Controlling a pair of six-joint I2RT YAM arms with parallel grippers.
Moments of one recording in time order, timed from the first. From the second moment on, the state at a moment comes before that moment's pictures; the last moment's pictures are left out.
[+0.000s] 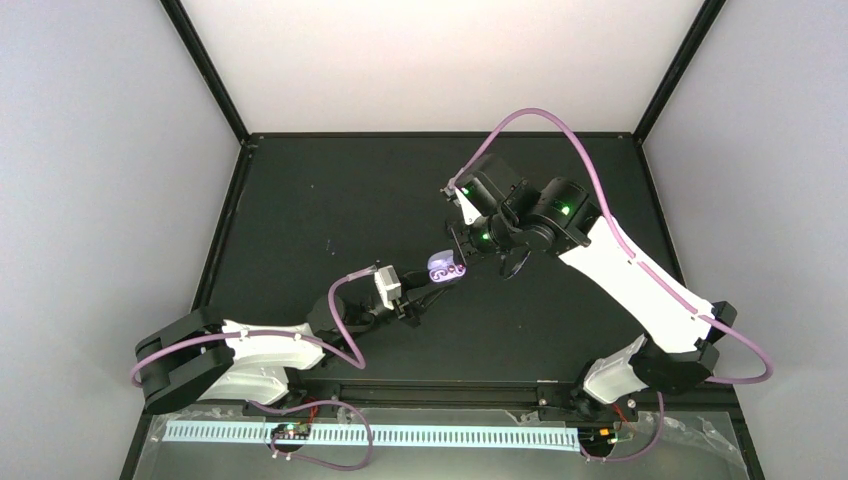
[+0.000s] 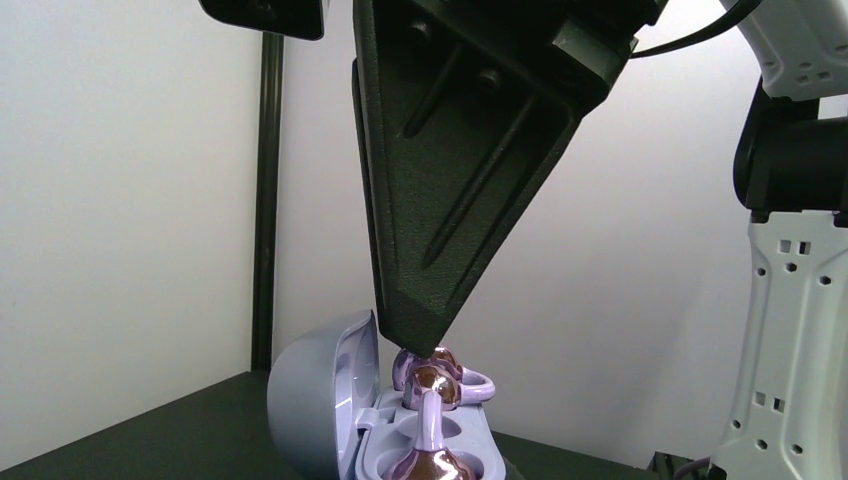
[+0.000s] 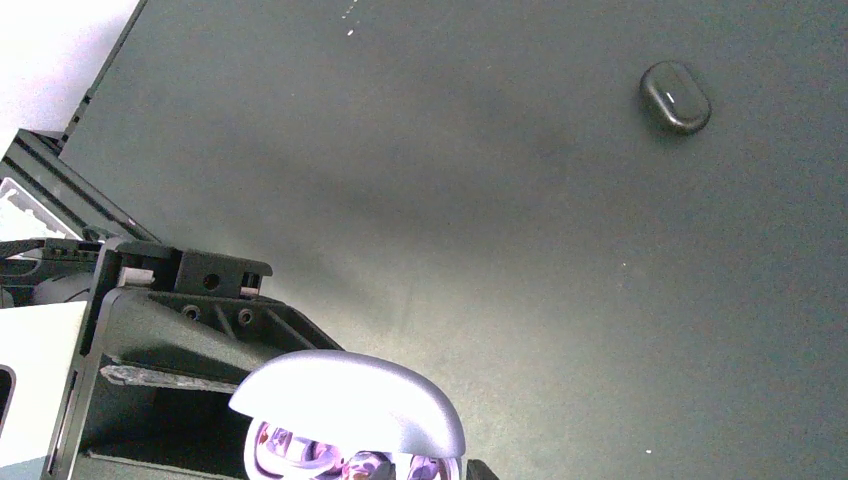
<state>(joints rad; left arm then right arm) -1.06 1.22 0.28 1.36 0.08 -0.11 0.94 1.48 1.86 -1.35 -0.01 0.45</state>
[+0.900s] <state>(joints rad) -1.06 0.99 0.28 1.19 0.13 -0.33 0.94 0.98 1.47 -0.94 -0.21 0.11</state>
